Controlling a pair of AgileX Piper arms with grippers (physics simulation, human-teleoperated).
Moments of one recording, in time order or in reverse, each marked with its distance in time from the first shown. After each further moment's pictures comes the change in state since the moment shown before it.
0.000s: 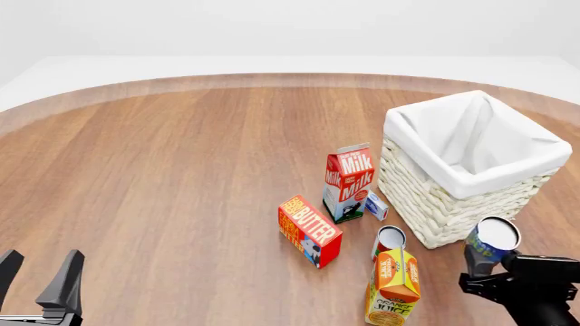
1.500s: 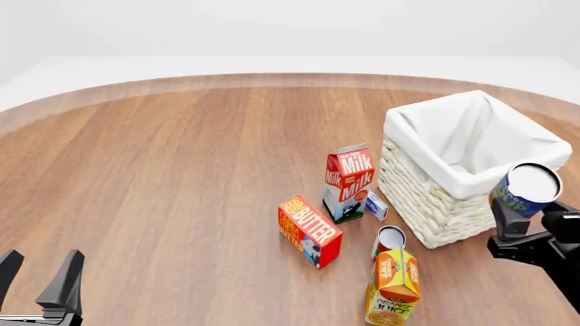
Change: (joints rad) left arm 0.000 0.000 0.000 0.000 0.000; right arm 0.014 -0.387 -0.284 0.505 -0.107
